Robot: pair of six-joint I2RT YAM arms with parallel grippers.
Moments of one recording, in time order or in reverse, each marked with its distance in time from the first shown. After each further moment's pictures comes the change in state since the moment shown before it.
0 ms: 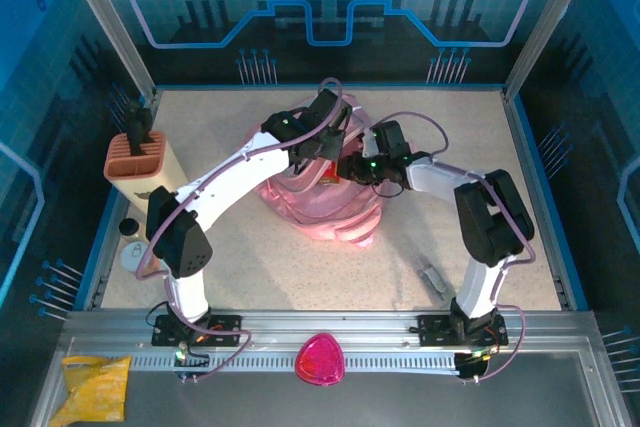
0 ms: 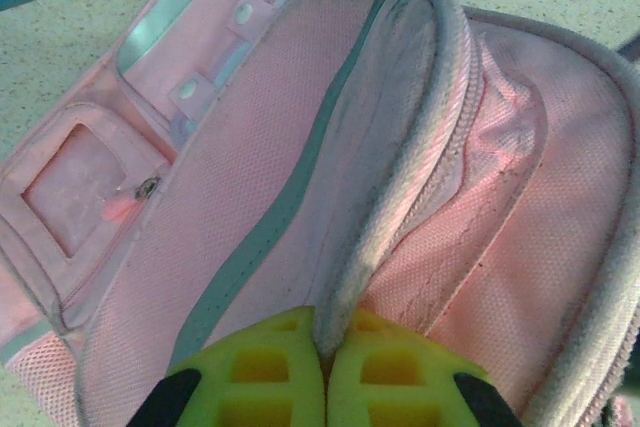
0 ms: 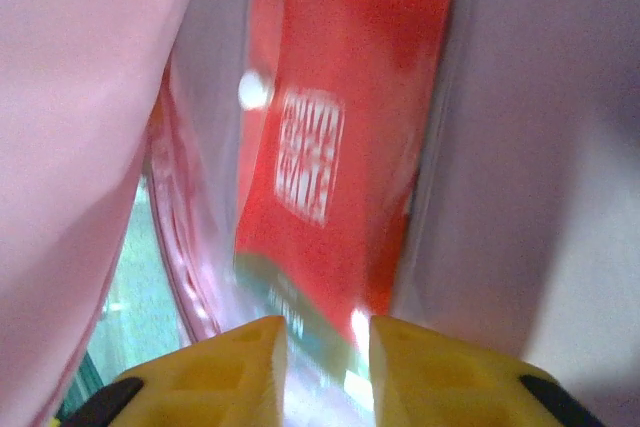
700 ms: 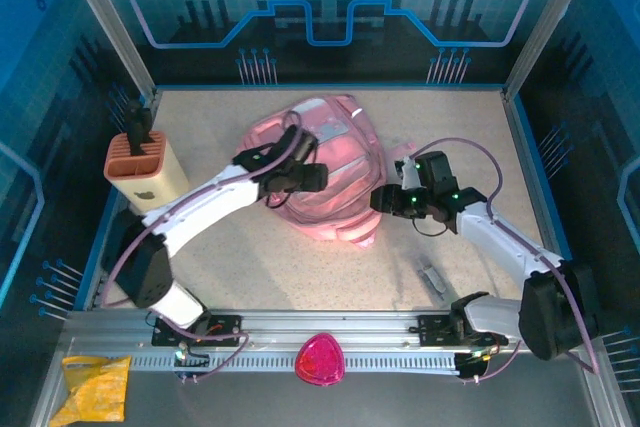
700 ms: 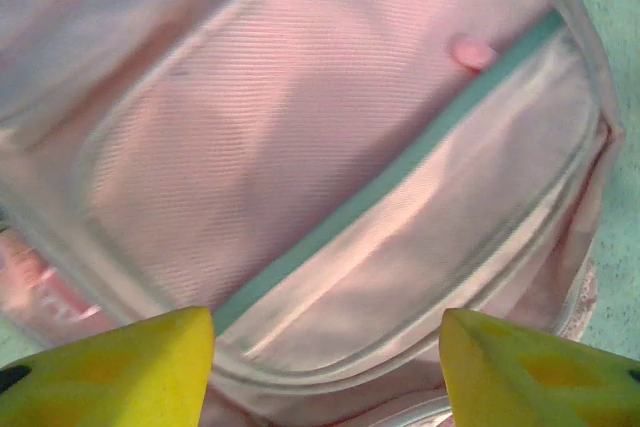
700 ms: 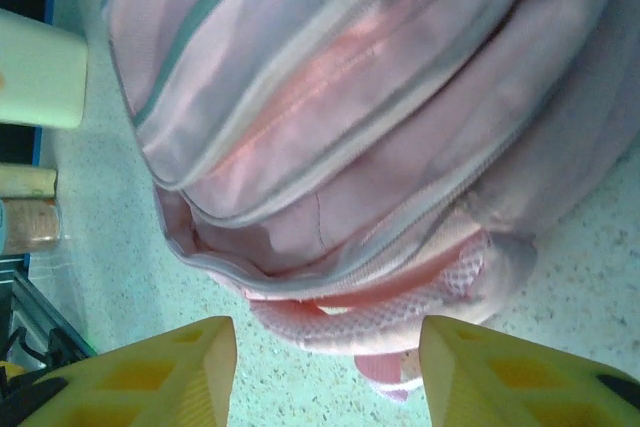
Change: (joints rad) left arm 0.071 -0.313 -0.566 0.235 0.204 -0.230; right arm -0.063 -0.568 -0.345 -0.292 0.086 -0.102
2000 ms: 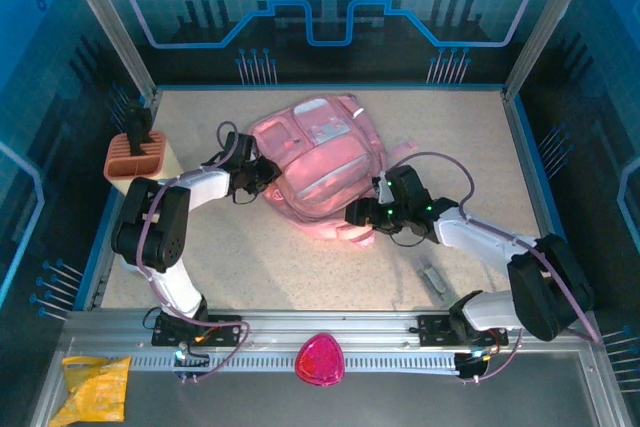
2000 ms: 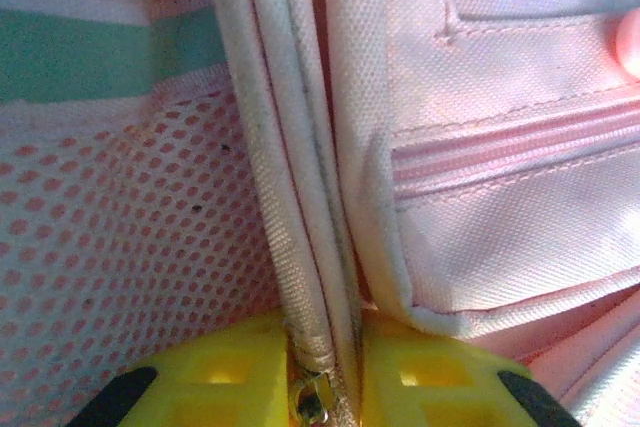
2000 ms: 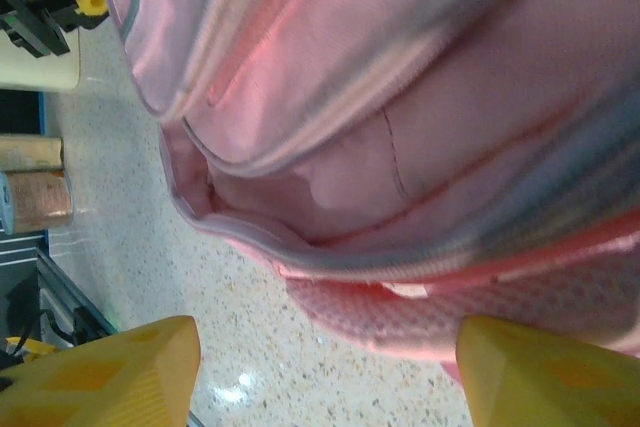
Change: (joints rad) left arm 0.427 0.228 -0.292 0.554 0.417 -0.333; right arm 0.174 0.125 -0.056 0.201 0.042 0.206
